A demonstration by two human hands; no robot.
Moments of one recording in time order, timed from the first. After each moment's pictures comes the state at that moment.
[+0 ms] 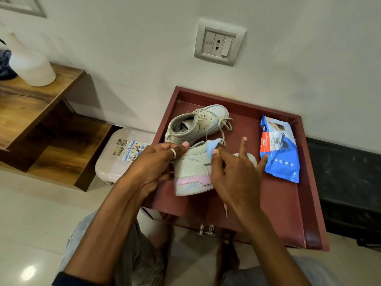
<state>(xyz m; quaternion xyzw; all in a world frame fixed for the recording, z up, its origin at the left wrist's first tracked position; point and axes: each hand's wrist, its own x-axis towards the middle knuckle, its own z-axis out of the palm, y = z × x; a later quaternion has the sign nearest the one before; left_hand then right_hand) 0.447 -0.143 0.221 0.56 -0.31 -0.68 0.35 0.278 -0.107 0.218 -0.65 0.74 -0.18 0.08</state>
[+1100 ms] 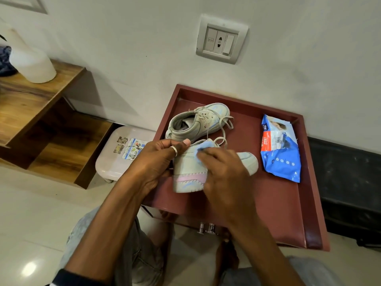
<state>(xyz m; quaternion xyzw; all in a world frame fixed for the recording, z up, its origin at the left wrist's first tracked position) 0.445 -0.143 0.217 0.56 -0.33 -0.66 0.37 0.292 -0.092 0.217 -0.75 0.59 -0.31 0.03</state>
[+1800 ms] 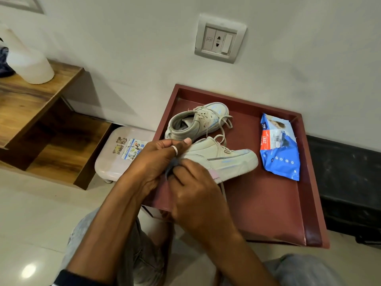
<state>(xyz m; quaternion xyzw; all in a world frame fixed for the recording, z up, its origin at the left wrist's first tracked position) 0.443 -0.140 0.220 0.53 -0.26 -0.70 0.40 0.334 -0.066 0.208 -0.83 0.51 -0.21 0.00</state>
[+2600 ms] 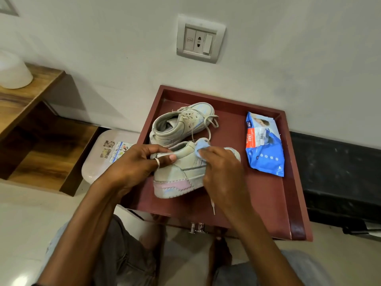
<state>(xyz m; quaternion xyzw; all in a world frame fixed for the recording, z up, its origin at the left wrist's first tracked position) 0.460 -0.143 0.217 0.51 -0.50 -0.64 0.28 0.259 -0.104 0.203 -0.70 0.65 -0.29 0.07</state>
